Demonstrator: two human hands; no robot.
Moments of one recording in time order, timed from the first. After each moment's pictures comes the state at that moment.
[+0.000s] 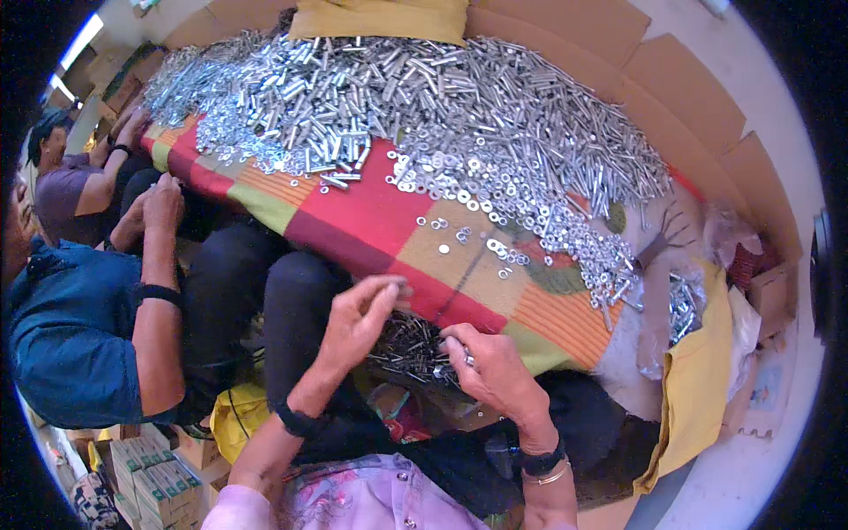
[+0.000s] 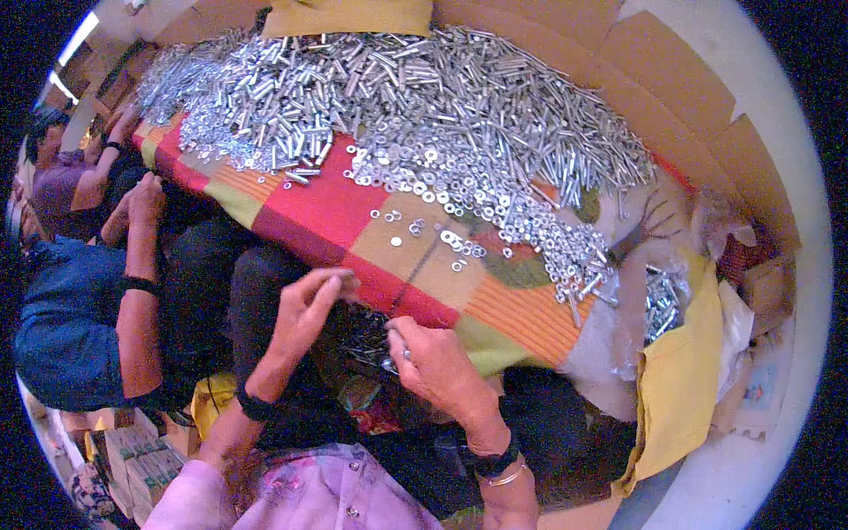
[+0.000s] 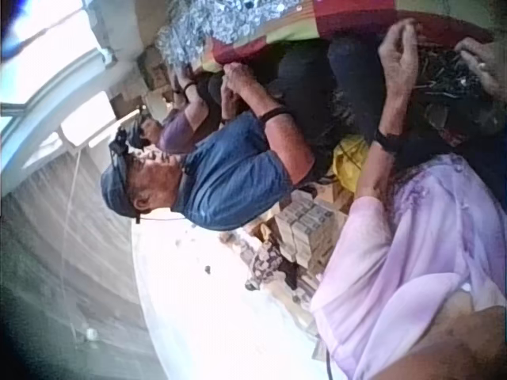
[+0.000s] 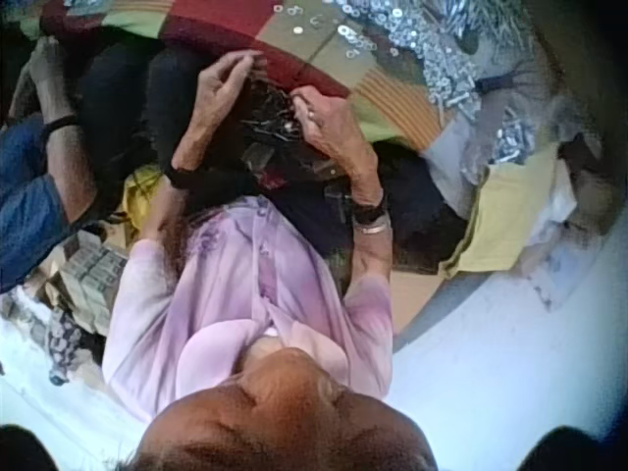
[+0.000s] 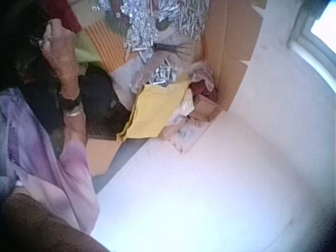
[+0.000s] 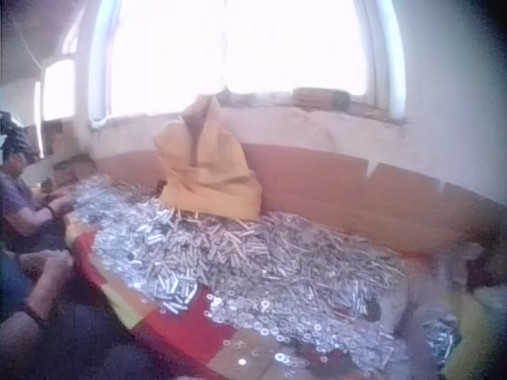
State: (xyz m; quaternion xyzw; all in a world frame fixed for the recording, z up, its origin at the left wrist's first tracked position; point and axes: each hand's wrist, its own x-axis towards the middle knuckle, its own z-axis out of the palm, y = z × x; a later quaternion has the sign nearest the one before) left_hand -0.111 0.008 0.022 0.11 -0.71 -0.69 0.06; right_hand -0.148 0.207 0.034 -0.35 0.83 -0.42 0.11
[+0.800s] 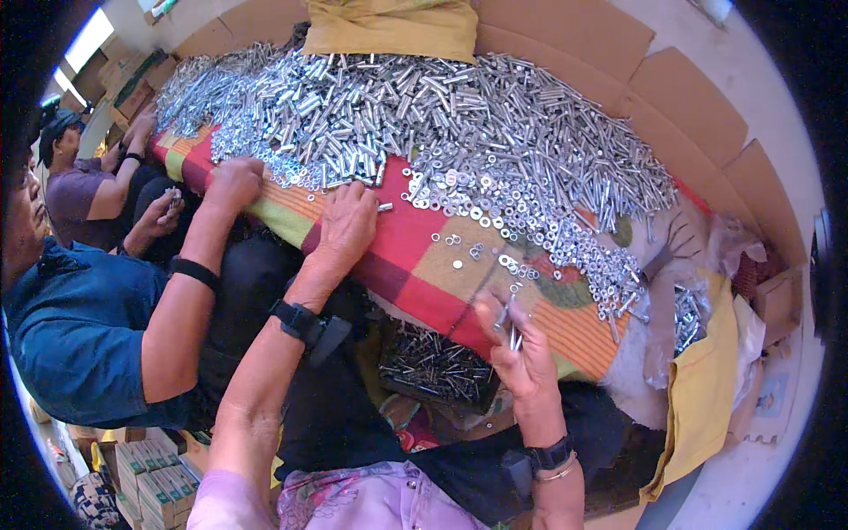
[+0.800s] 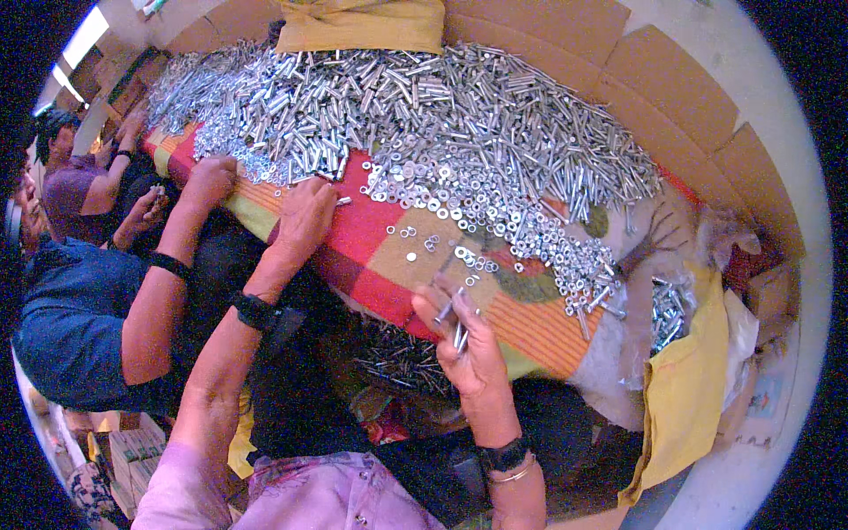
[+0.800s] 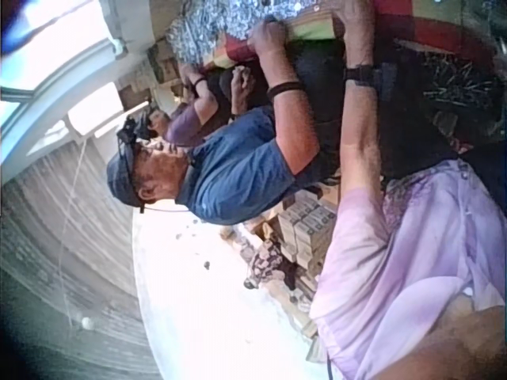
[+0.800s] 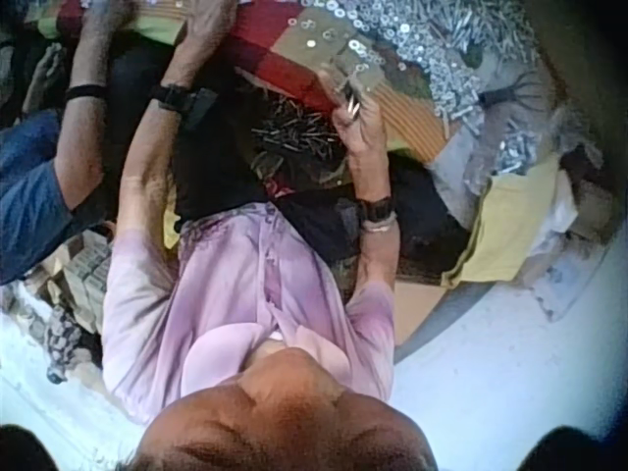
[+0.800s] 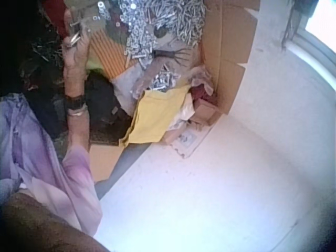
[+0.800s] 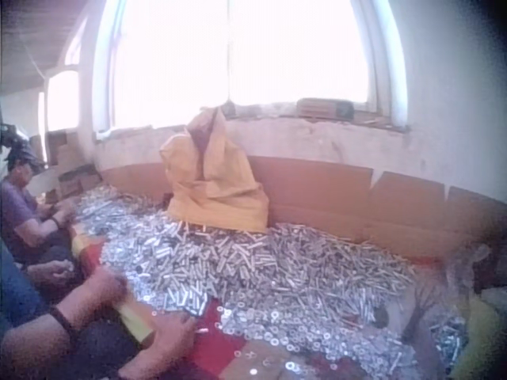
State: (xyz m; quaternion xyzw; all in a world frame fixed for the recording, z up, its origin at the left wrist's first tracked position) left_hand -0.229 -0.099 -0.005 -0.03 -0.97 -0.04 0.24; right_hand -0.171 0.206 0.033 0.14 0.11 -0.91 0.38
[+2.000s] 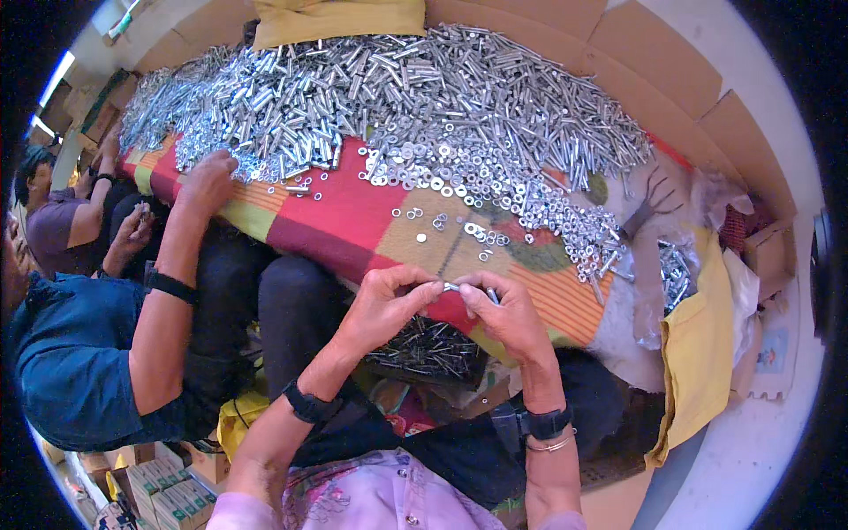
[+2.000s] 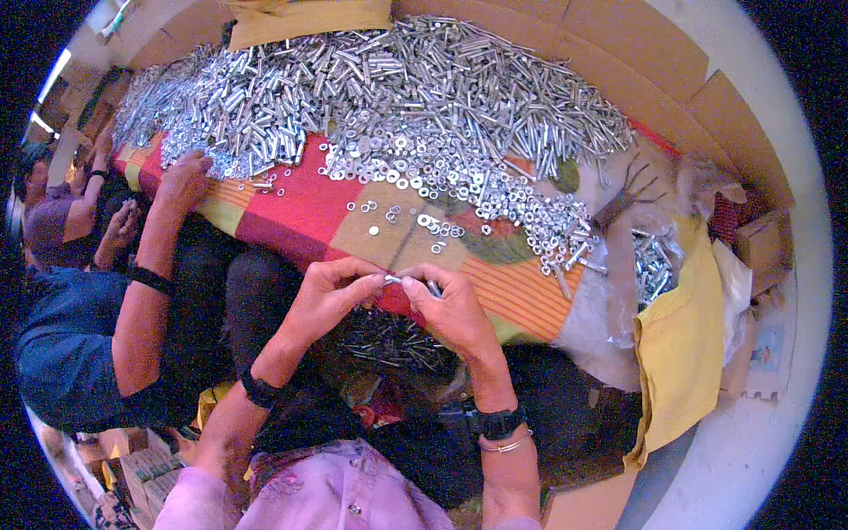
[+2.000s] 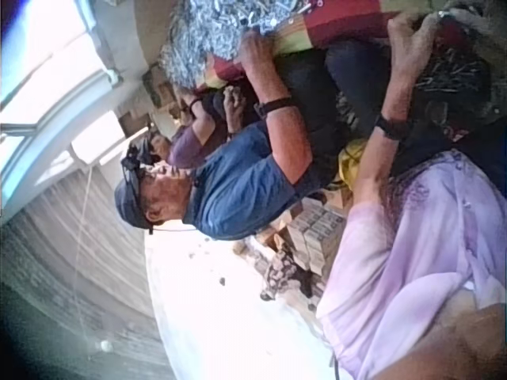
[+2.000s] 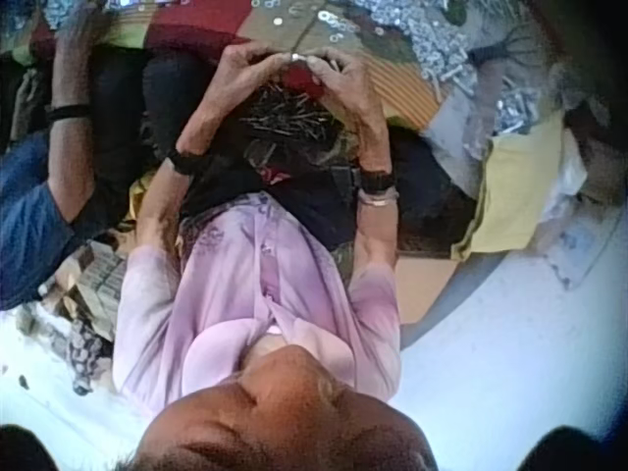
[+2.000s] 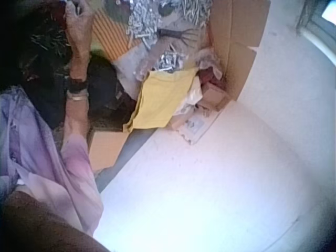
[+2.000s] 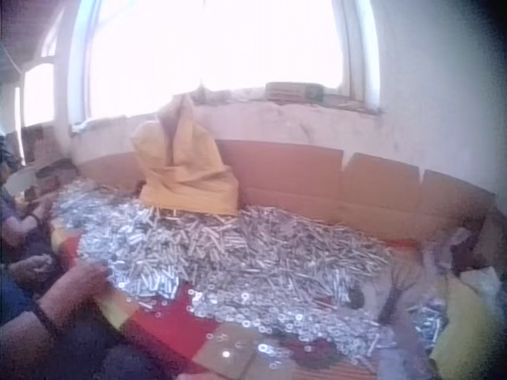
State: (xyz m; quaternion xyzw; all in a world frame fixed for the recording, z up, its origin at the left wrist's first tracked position) left_hand -0.140 0.033 0.038 0.03 -0.74 -0.66 -0.07; right_hand -0.179 0.219 0.039 -0.09 0.72 -0.63 0.27
